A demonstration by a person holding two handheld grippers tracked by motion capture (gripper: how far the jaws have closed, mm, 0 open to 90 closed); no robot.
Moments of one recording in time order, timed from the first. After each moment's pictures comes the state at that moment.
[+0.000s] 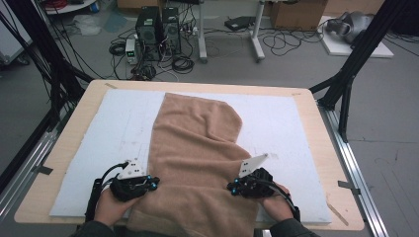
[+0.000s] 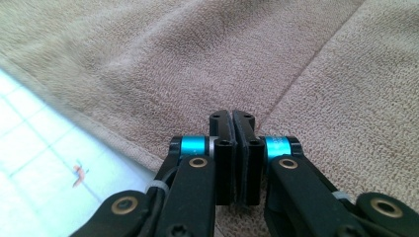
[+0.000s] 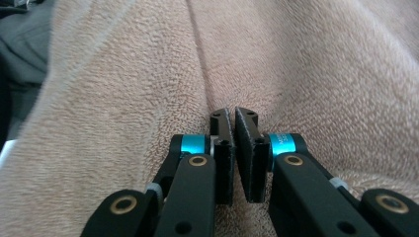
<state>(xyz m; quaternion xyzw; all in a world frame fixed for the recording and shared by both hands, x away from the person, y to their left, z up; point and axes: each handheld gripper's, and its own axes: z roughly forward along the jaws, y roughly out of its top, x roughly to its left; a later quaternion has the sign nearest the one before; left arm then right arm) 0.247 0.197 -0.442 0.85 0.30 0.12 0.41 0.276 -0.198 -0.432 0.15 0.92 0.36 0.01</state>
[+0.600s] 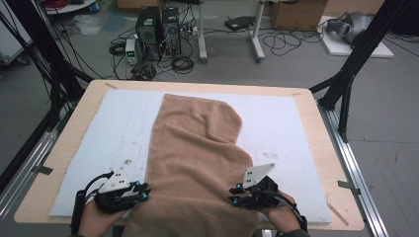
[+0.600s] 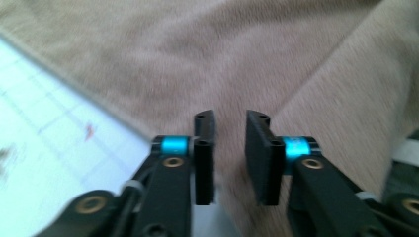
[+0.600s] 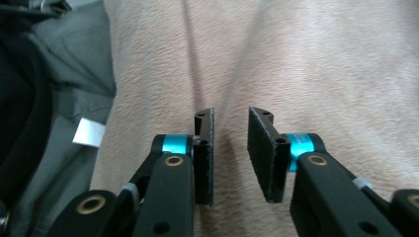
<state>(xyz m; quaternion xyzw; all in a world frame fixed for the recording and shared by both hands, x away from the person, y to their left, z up) 0.229 0.209 -0.433 0.85 0.29 0.12 0.43 0.250 -0.203 -0.415 0.14 0.92 0.38 0.02</state>
